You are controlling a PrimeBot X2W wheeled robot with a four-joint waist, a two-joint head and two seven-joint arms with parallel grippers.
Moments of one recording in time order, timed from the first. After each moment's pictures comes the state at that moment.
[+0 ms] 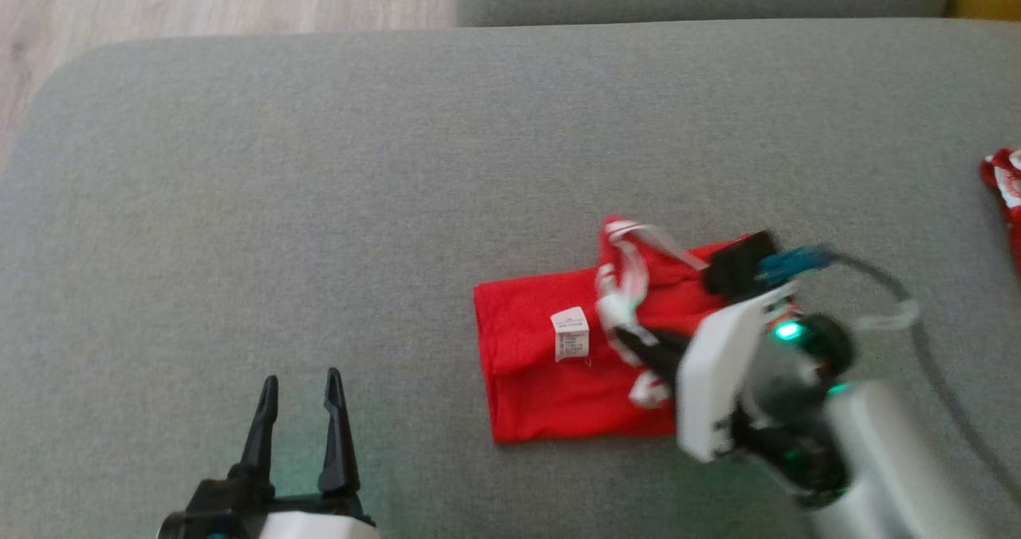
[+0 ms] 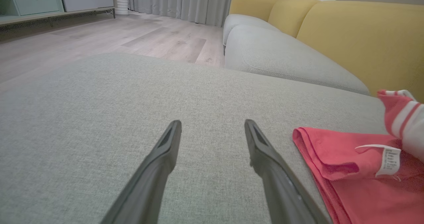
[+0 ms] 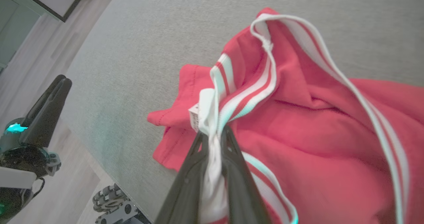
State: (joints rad) left arm 0.10 0.05 -0.21 0.16 -0.30 0.07 -0.25; right arm -0.19 -0.17 0.33 -0.09 0.53 0.13 0.89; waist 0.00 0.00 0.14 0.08
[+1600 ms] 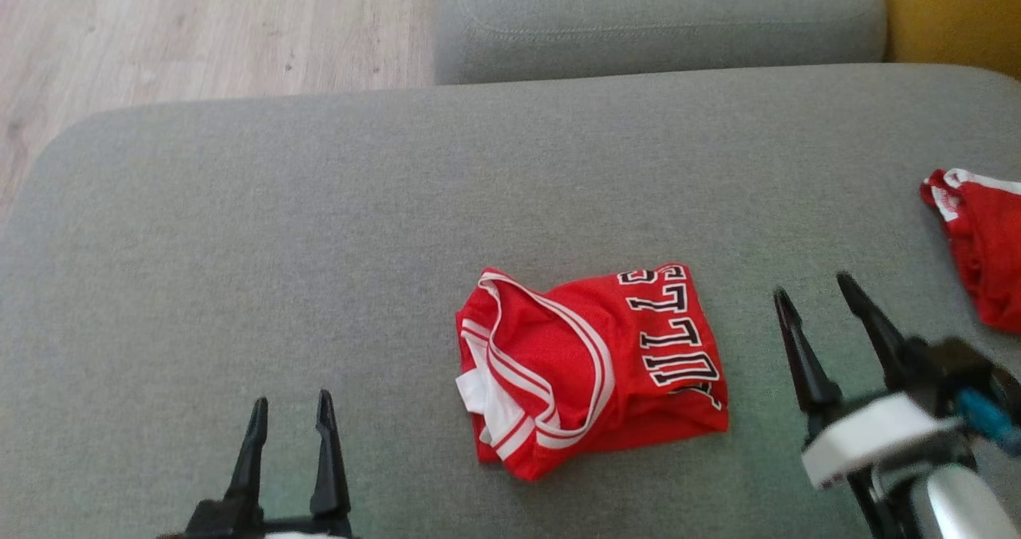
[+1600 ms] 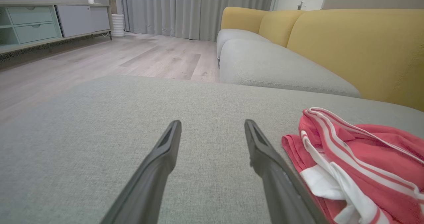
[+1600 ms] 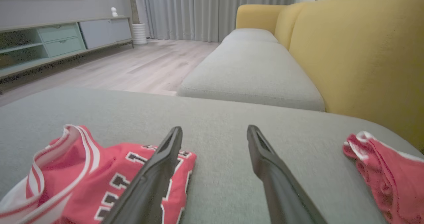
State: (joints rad) left arm 0.14 0.05 -0.18 0.16 -0.24 0.08 -0.25; right arm 0.01 -0.20 0.11 0.08 0.16 0.13 -0.04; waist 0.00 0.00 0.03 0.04
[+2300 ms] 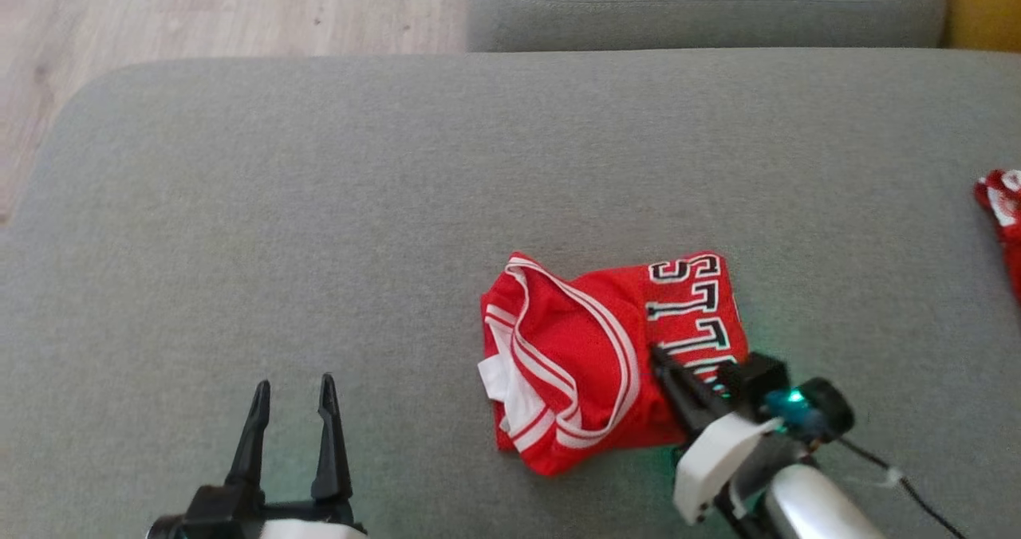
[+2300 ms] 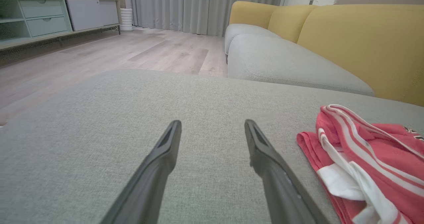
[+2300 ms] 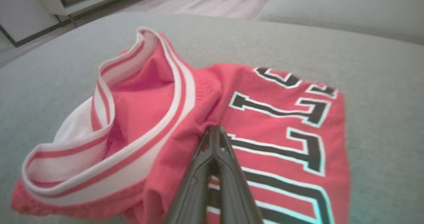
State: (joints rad) left arm 0.12 0.05 -0.18 0.16 -0.23 0.06 -0.25; right arm -0.15 -0.13 0.41 0.43 0.16 0.13 -0.06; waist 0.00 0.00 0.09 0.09
